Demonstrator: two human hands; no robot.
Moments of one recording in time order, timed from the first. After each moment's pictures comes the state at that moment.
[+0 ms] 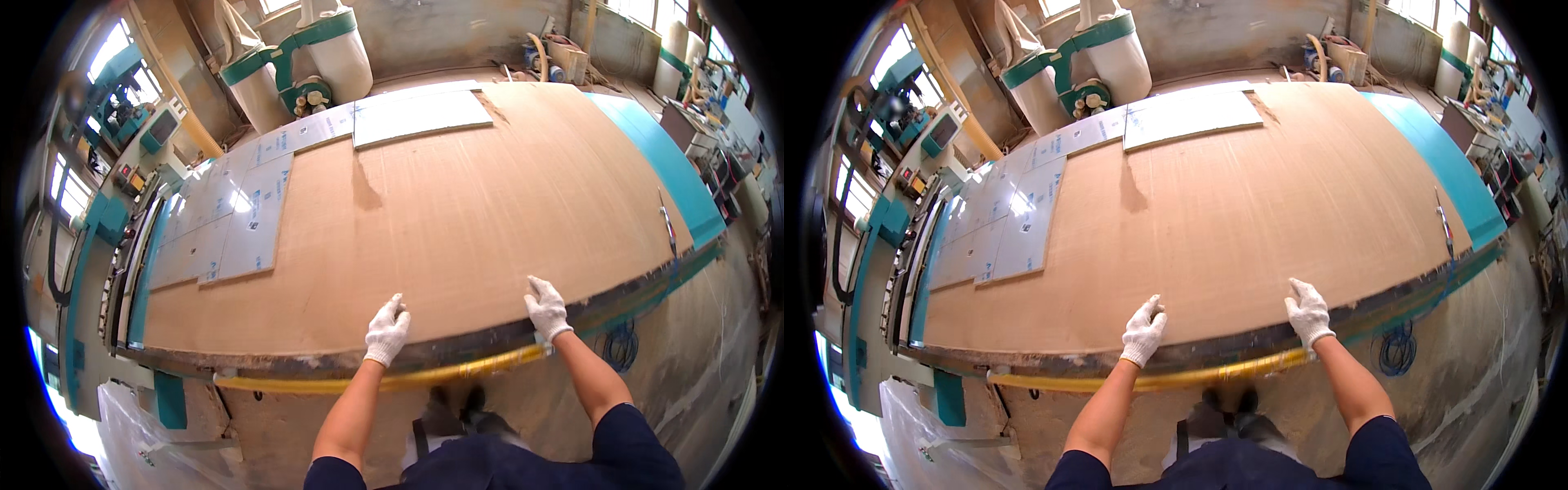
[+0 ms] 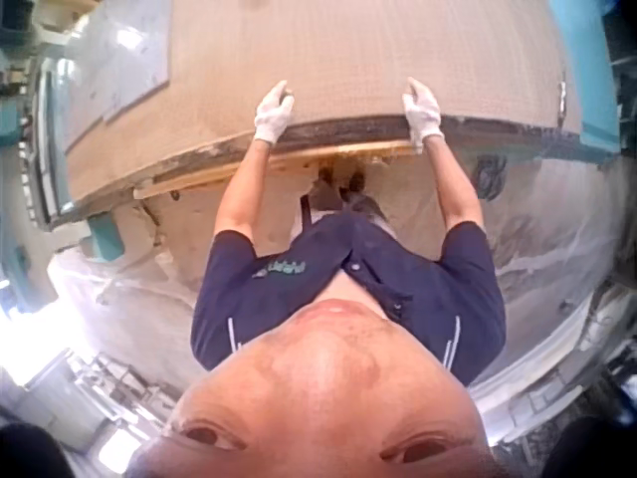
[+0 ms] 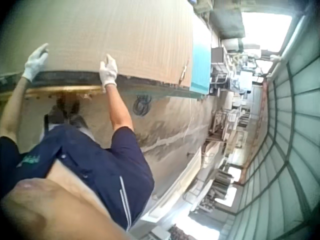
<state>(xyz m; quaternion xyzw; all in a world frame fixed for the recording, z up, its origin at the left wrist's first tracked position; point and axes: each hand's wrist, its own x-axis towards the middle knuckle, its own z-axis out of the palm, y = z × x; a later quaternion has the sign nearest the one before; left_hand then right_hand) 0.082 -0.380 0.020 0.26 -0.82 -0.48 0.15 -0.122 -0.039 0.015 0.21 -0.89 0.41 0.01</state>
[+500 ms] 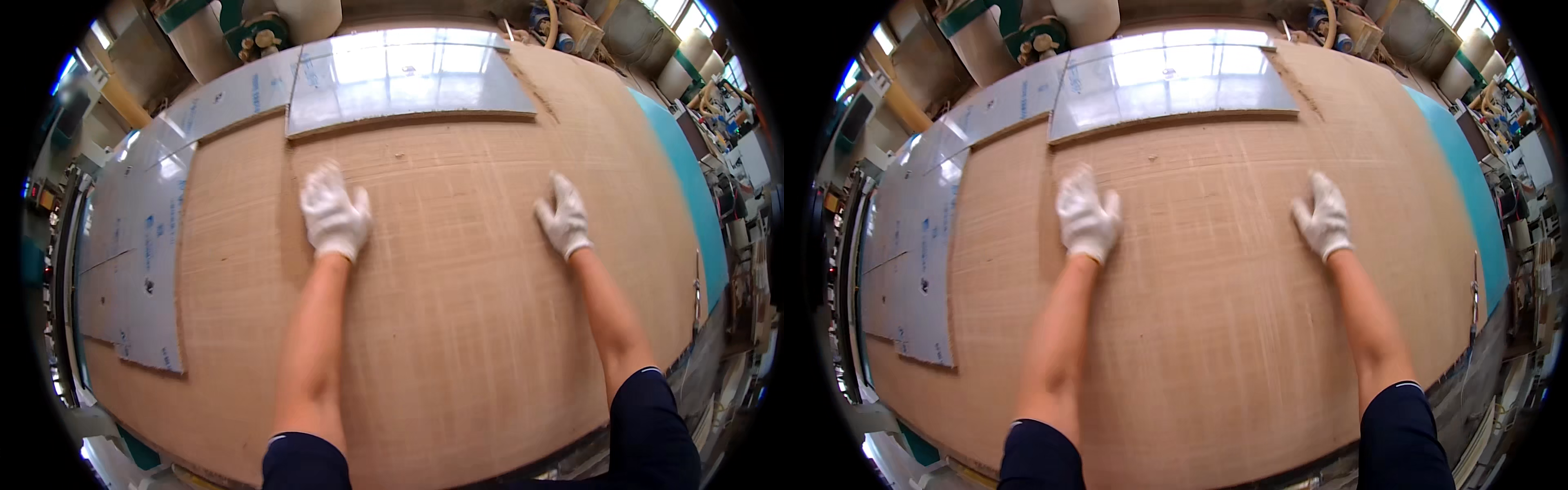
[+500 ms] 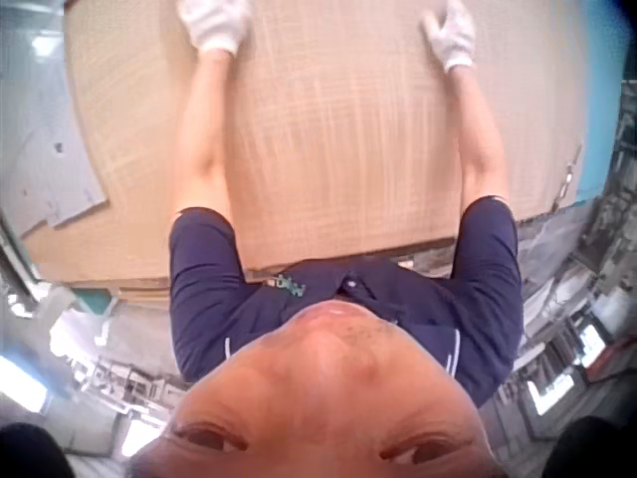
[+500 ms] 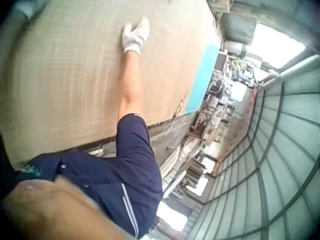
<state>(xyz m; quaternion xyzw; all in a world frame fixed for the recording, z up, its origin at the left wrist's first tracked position) -0.350 -0.632 -0.050 0.27 -0.92 0.01 0.28 -0.553 -0.233 -0.031 0.29 -0.93 0.16 0.14</state>
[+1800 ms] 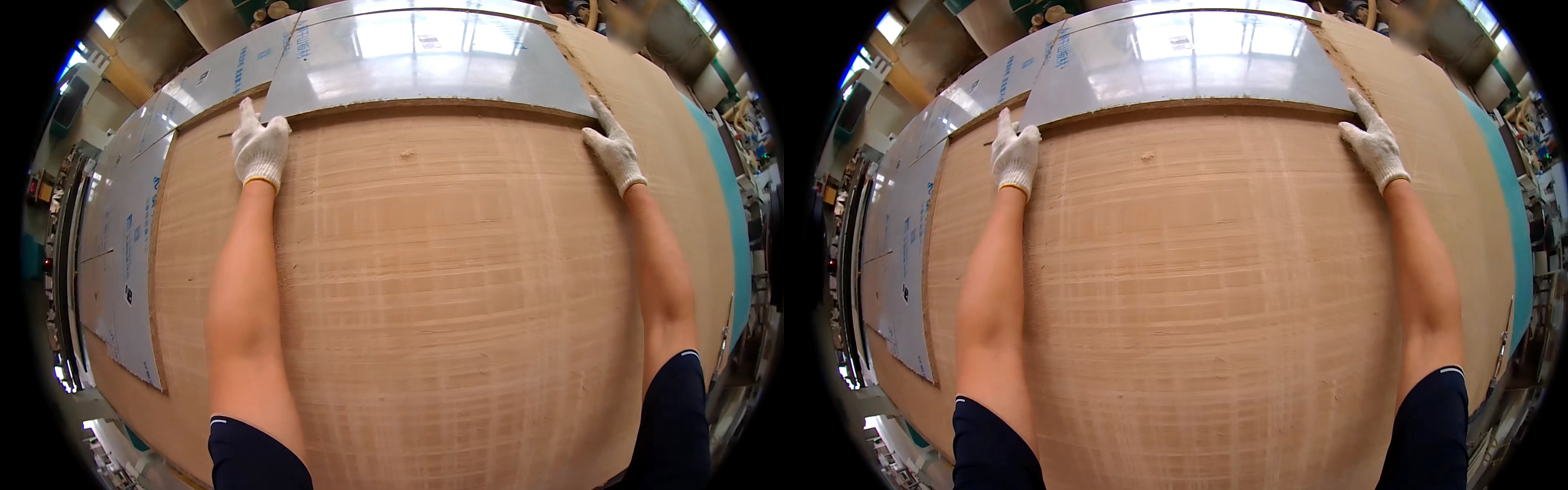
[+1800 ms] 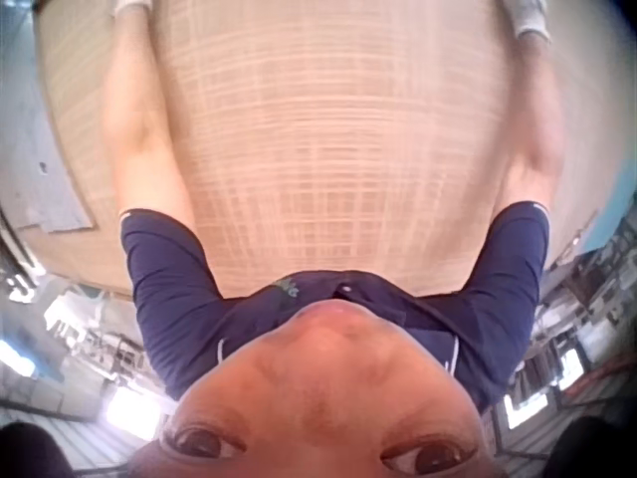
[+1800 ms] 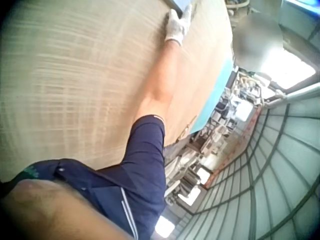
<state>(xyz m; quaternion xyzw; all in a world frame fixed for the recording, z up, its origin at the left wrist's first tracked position) -0.427 -0.792 -0.017 0.48 -0.81 -0.17 0.28 -0.744 -0.313 -0.024 0.29 -0.88 0.39 0.02</state>
